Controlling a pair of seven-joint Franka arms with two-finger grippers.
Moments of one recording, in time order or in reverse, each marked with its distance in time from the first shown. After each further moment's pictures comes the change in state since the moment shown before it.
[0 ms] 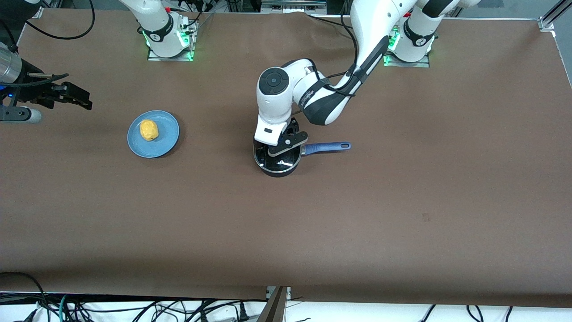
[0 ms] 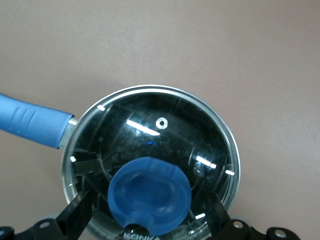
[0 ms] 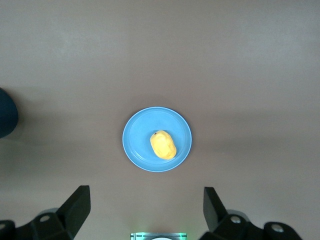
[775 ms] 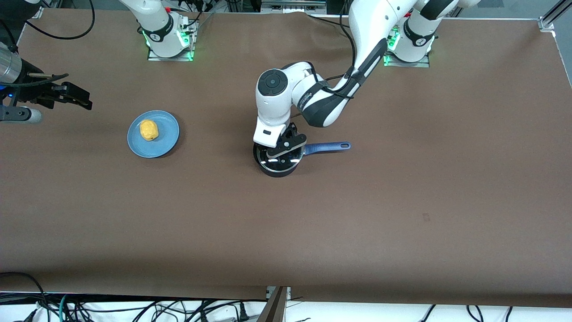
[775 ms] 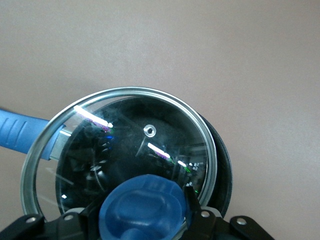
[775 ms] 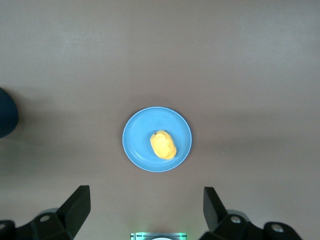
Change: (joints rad) left arm -0.005 0.011 0.004 0.021 0.029 0.005 0.000; right arm 0.000 0.000 0.000 0.000 0.000 0.000 0.000
